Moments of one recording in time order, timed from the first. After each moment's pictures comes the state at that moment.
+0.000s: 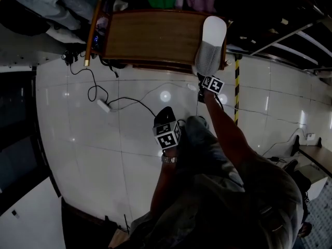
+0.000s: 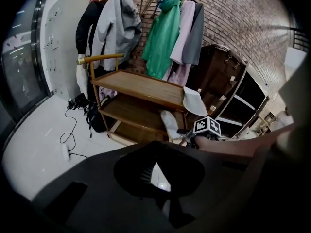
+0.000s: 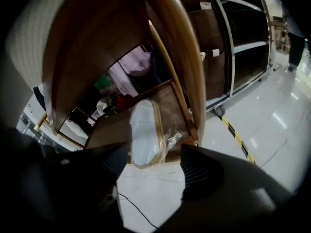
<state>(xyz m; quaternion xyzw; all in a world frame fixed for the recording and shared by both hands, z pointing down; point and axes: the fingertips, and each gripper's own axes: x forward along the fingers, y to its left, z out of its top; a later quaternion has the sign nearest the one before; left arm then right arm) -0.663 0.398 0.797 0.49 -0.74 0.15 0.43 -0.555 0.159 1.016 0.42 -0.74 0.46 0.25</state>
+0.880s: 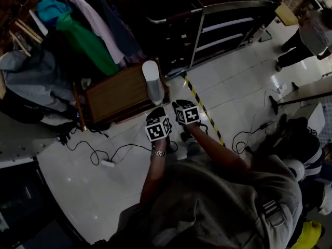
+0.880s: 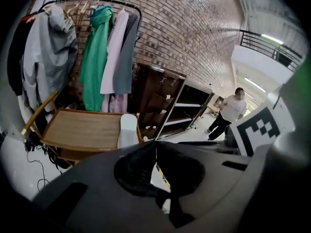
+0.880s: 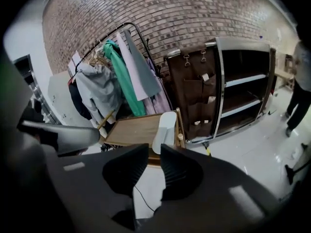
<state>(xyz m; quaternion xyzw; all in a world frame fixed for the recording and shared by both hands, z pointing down) -0.540 0.282 0.542 0.70 -0.57 0.18 0.38 -0.471 0.251 0.587 0.40 -0.80 0.36 0.25</state>
